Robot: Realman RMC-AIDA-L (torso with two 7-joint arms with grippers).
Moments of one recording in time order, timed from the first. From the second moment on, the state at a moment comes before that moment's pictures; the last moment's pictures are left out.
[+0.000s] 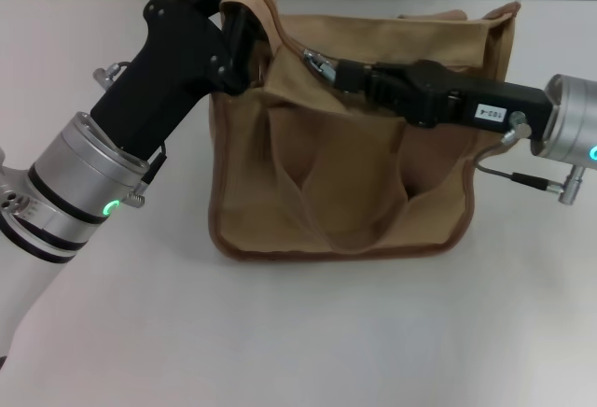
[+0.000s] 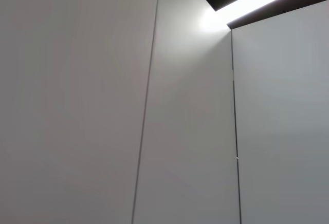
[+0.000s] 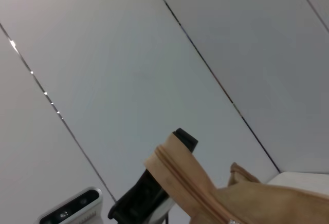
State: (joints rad) left arm -0.57 -2.07 -0.29 -0.19 2.20 1.72 -0.44; right arm 0.69 2.08 -0.77 -0.36 -1.67 -1.61 1.52
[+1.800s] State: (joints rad) left arm -0.54 -2.07 -0.41 -0.17 2.20 1.63 -0.43; right arm 0.38 2.00 -0.56 -0.52 -1.67 -1.85 1.47
